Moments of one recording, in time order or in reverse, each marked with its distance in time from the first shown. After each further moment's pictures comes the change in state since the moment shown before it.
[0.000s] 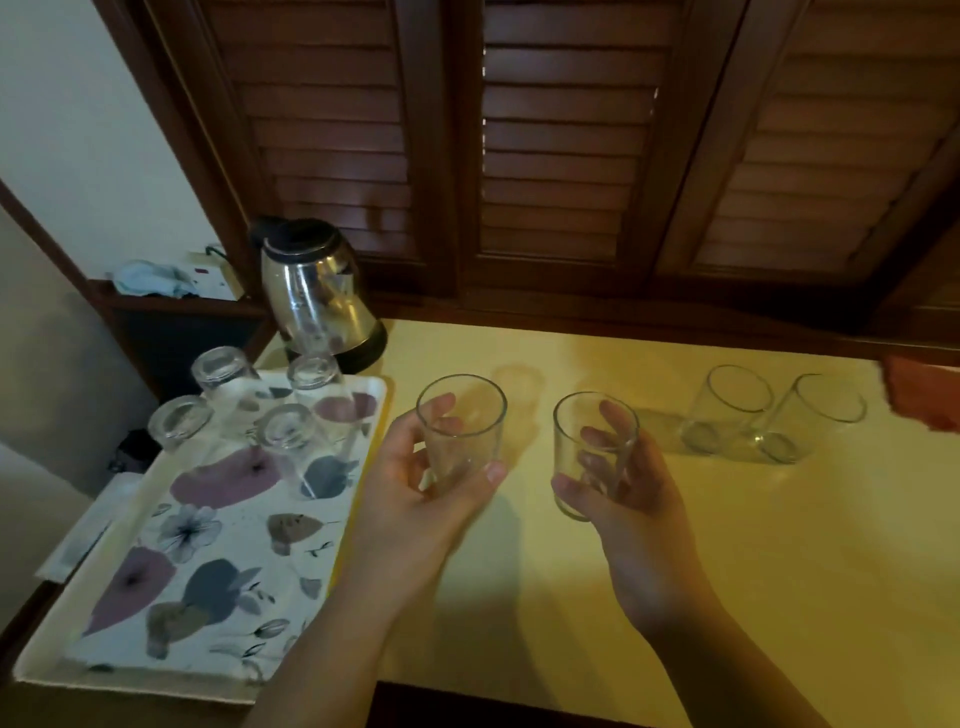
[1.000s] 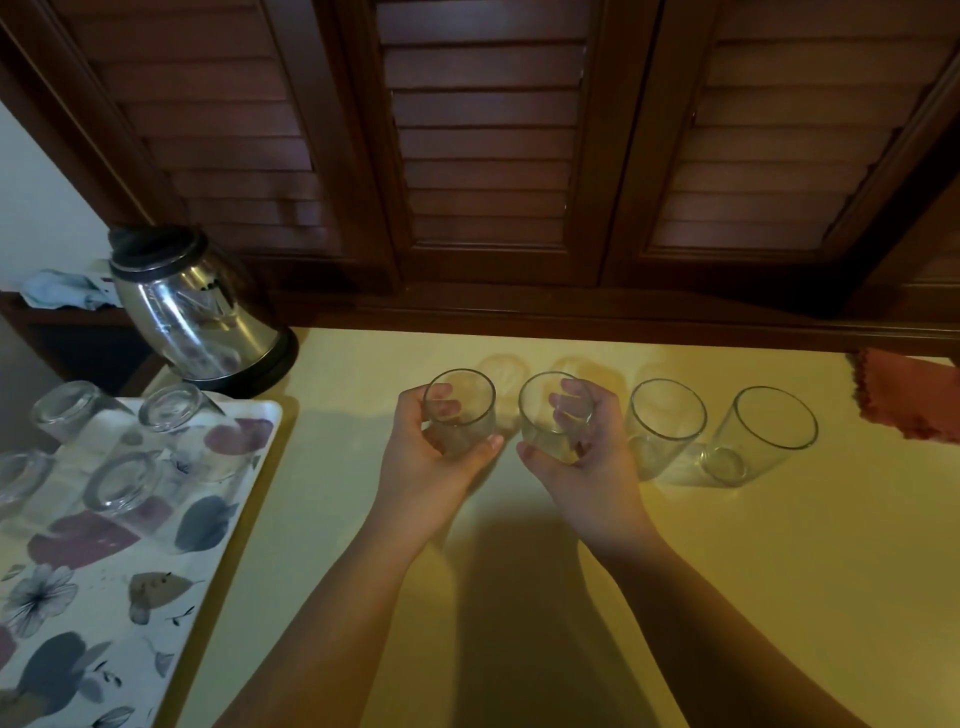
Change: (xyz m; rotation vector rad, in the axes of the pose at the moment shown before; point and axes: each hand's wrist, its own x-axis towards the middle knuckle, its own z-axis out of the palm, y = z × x) left_hand 0.100 -0.057 0.125 0.258 -0.004 -0.081; right_hand 0.131 0.031 -0.075 -0.315 -0.057 -0.155
